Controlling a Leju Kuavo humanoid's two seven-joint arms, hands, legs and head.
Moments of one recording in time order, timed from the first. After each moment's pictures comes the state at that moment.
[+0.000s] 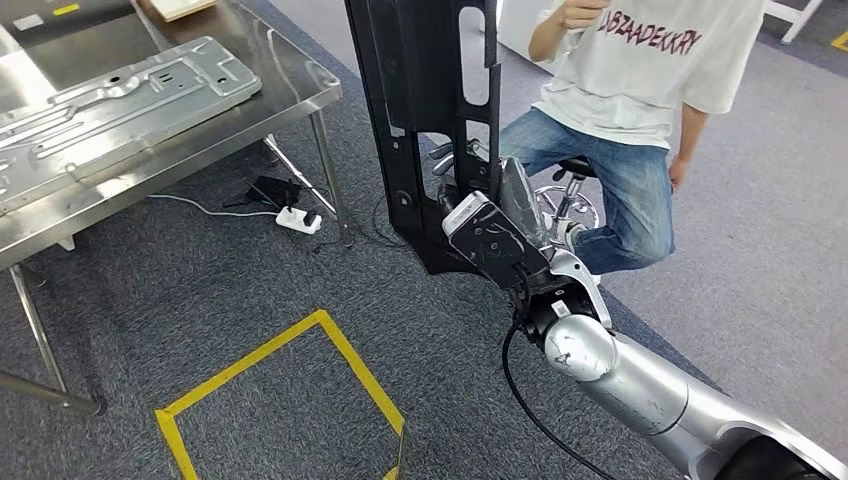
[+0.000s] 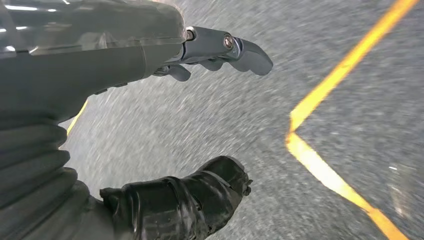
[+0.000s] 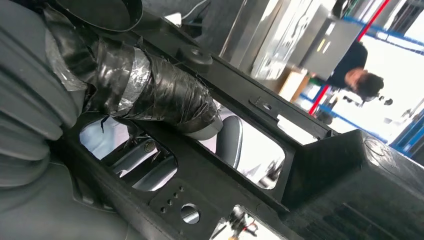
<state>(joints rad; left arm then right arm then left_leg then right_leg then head) -0.11 0.05 -0.92 -0.23 0.70 0.61 -0.06 -0.65 -0.31 0.72 -1.86 -0.07 -0.50 0.11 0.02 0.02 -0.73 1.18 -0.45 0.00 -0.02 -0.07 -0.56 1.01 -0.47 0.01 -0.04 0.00</state>
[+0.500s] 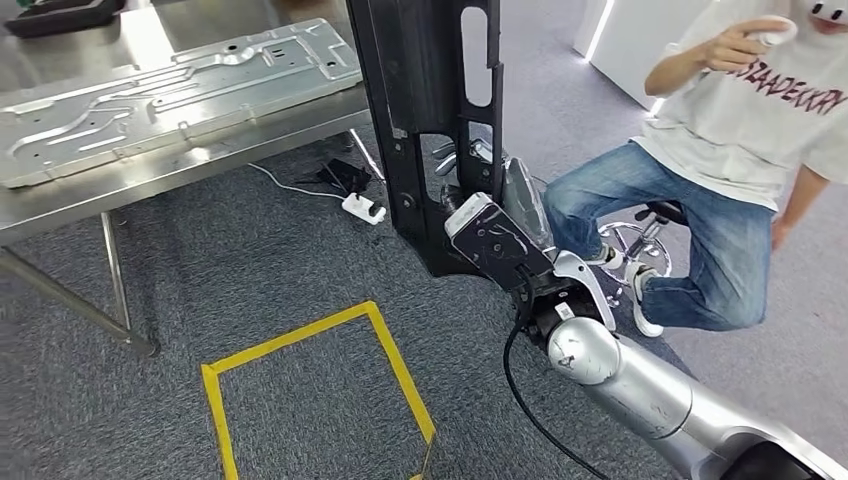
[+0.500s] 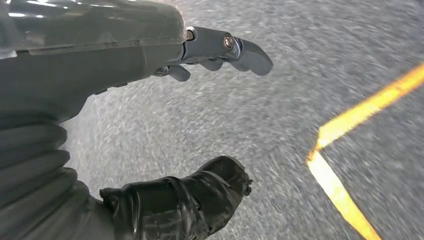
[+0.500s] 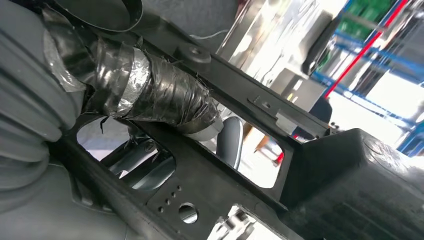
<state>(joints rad) -0.11 0.05 -0.92 -0.23 0.70 0.61 -0.06 -0.66 -0.32 0.72 -1.86 -0.06 -0.49 0.11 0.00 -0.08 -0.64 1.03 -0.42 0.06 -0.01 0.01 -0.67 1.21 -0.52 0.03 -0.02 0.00</state>
